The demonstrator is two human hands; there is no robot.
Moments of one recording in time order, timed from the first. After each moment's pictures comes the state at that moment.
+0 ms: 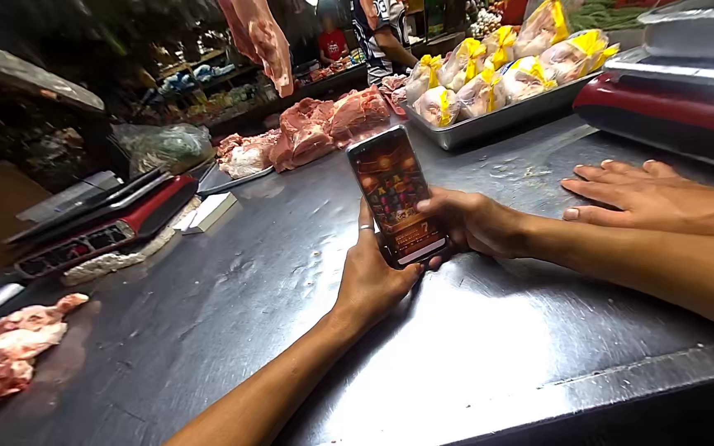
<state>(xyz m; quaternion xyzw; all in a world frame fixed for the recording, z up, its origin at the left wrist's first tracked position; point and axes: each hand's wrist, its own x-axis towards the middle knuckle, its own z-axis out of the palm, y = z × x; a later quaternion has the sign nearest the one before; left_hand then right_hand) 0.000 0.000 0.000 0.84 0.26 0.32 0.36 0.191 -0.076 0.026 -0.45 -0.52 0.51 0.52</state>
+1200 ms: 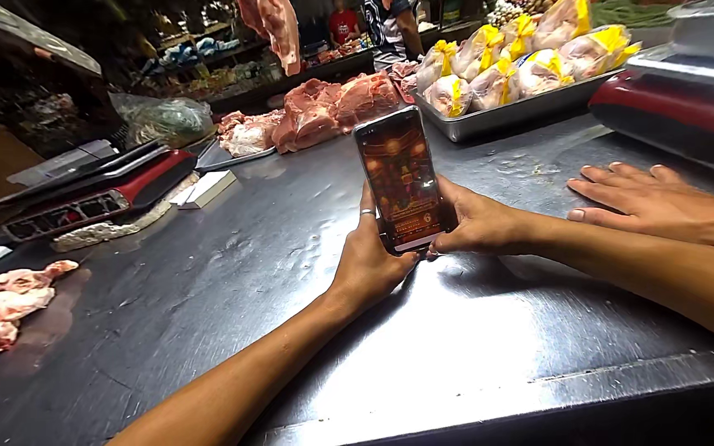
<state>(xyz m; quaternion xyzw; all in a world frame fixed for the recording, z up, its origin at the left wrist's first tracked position) -0.001 0.001 -0.001 0.83 0.25 0.32 0.38 0.195 -0.076 0.014 -0.42 -0.63 0.43 0.49</state>
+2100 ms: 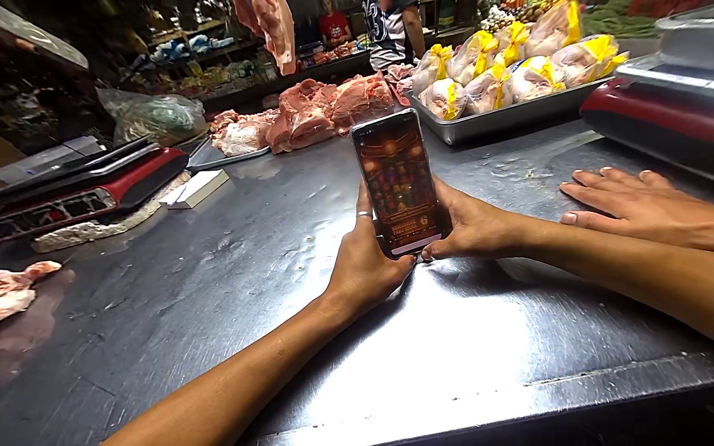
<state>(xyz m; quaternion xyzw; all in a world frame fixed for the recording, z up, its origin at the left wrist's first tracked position) -0.002 0.000 0.000 0.85 0.25 0.32 0.34 0.198 -0.070 0.011 -0.42 -0.67 0.39 0.47</state>
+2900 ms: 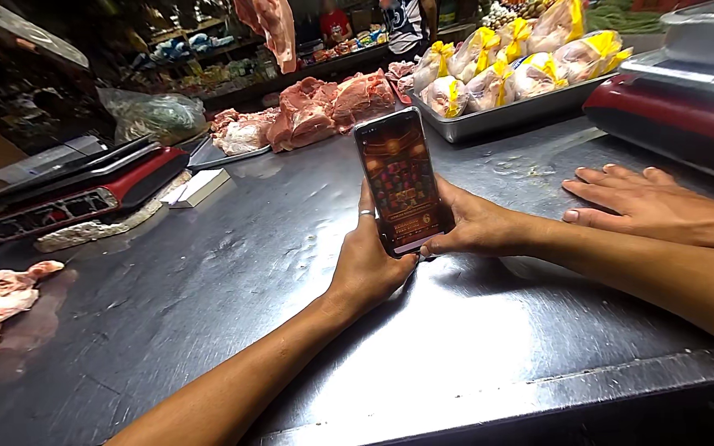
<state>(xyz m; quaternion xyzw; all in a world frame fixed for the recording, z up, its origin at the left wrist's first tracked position) -0.002 0.000 -0.001 0.85 0.25 0.32 0.33 0.198 -0.071 0.010 -0.41 -0.66 0.41 0.48</state>
